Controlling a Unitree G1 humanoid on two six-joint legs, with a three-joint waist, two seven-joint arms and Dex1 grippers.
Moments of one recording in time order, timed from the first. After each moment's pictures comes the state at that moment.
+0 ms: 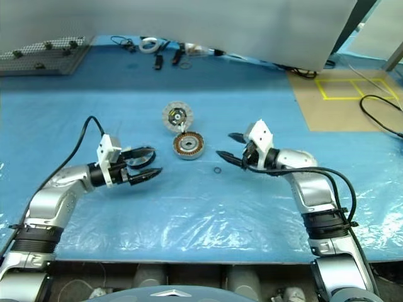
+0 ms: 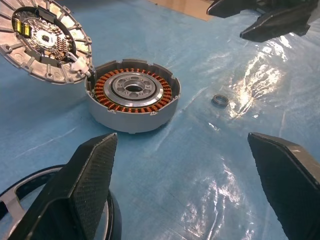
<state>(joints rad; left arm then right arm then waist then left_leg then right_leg) -0.26 0.56 0.04 0.05 -0.43 0.28 -1.06 -0.40 -0.50 0.11 -0.01 0.22 0.29 0.90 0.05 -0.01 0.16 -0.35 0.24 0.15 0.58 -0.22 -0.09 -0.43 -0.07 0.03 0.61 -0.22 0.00</state>
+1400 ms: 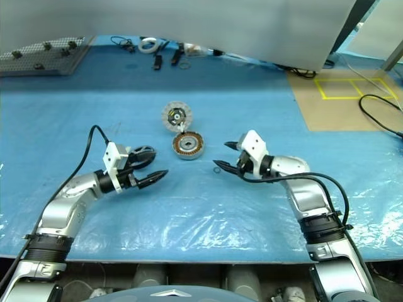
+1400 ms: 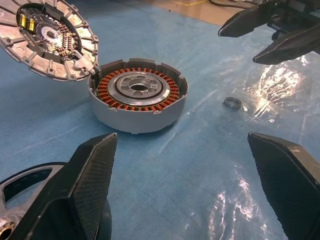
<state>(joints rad) -0.21 0.49 0.04 0.05 -0.39 0.20 -0.97 -0.39 -0.51 0.13 0.02 0.19 0.26 0.91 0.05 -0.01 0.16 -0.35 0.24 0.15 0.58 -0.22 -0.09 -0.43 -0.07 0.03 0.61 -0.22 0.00</state>
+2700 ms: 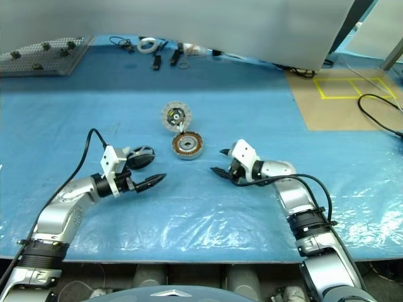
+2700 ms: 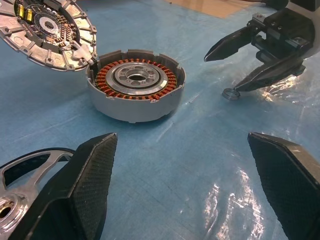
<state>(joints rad) -0.16 0.51 0.04 0.00 -0.40 0.21 -0.95 -0.43 -0.44 0.20 0.24 0.08 0.08 0.90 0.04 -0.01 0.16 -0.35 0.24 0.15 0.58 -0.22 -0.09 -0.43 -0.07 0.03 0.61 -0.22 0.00</state>
